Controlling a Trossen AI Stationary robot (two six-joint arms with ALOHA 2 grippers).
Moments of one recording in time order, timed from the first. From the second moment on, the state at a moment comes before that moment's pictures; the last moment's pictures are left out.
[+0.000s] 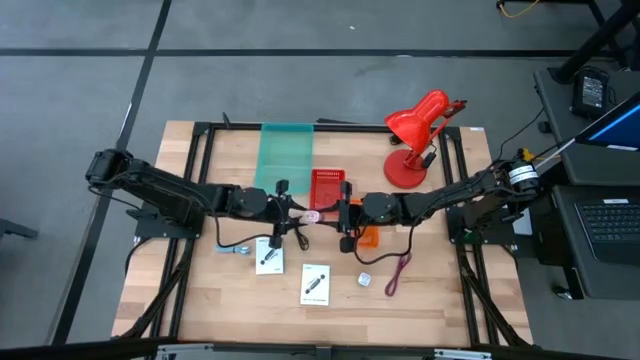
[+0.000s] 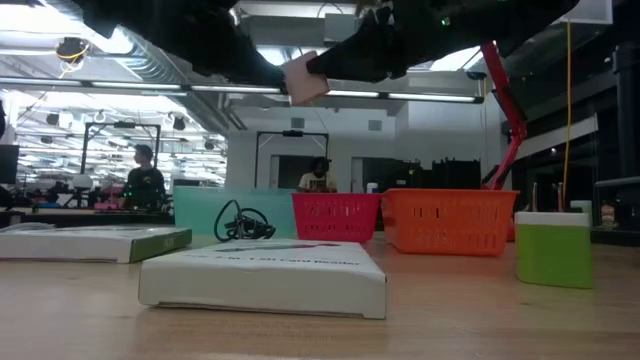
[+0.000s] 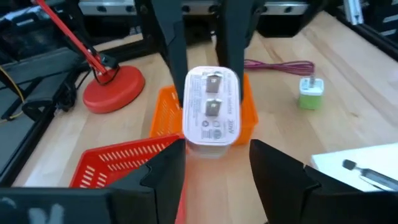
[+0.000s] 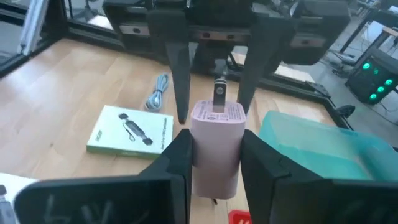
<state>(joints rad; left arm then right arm) -0.14 1.26 0.66 0.20 -0.18 0.17 0.14 1.60 0.86 0.46 0.19 -0.21</state>
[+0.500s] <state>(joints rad) -0.18 1.08 0.54 0.15 -0.23 0.17 0.14 1.51 0.82 0.42 0.19 -0.16</state>
